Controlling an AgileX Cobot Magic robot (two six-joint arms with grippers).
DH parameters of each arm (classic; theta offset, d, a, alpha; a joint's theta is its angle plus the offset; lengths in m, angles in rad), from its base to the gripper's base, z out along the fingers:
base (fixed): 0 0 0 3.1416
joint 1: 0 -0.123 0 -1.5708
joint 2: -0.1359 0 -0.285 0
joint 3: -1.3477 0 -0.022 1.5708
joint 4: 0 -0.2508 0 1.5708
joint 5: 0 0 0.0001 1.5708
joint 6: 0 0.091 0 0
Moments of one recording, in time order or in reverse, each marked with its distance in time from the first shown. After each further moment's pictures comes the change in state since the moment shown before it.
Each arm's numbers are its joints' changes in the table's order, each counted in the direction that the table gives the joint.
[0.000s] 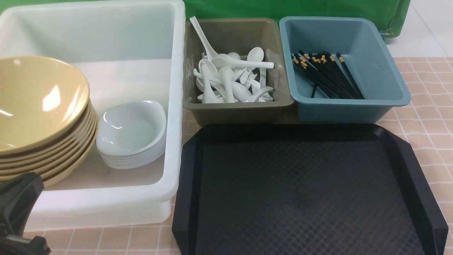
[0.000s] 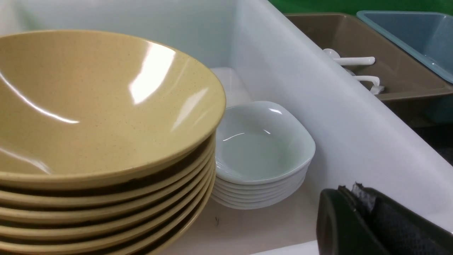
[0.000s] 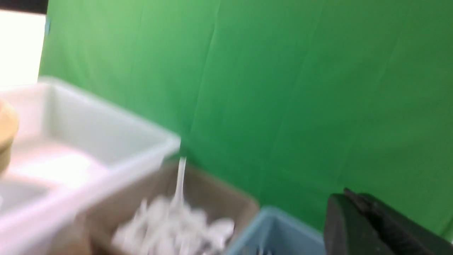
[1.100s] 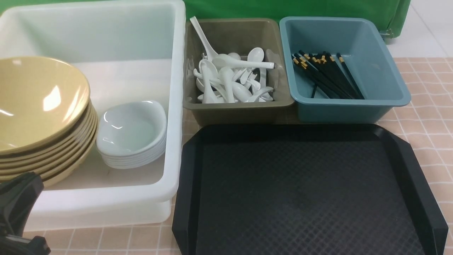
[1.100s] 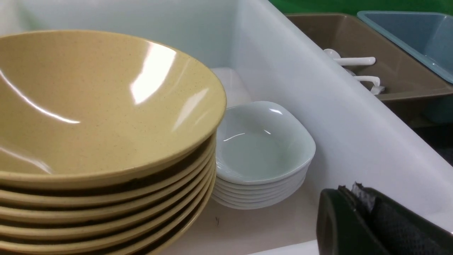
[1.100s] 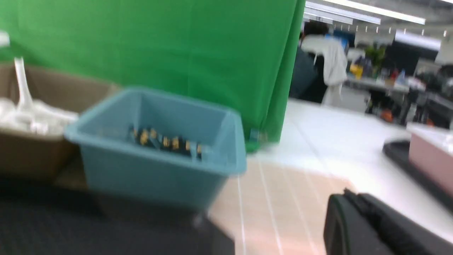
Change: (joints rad) right arm 0.457 0.612 -0.650 0.078 -0.005 0.189; left arm 0.000 0.001 0.000 0.000 0.000 0.000
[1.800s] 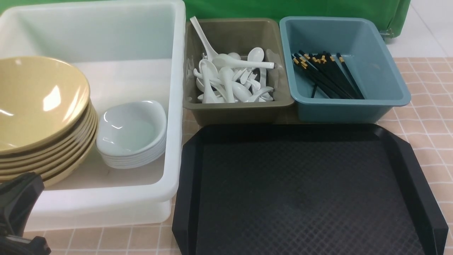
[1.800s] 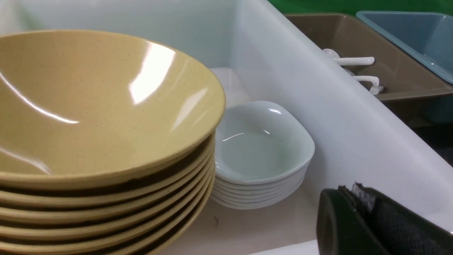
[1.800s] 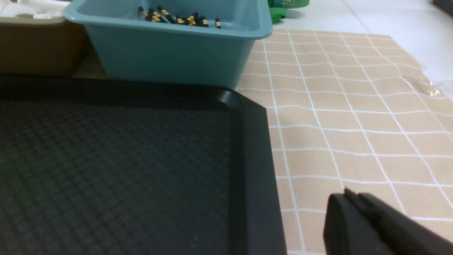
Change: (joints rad) right arm 0.003 0.003 0.004 0.098 0.268 0.256; left arm 0.000 0.000 0.000 0.000 0.000 0.000
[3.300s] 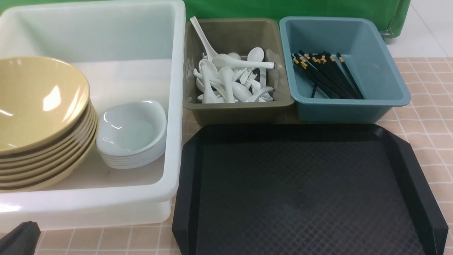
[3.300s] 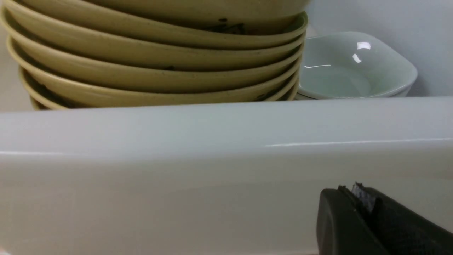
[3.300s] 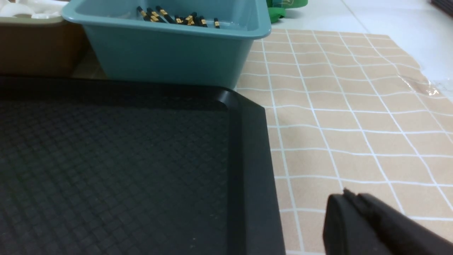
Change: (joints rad) right arm 0.001 0.001 0.000 0.001 0.001 0.001; left arm -0.181 0.284 -0.332 -0.006 -0.047 0.026
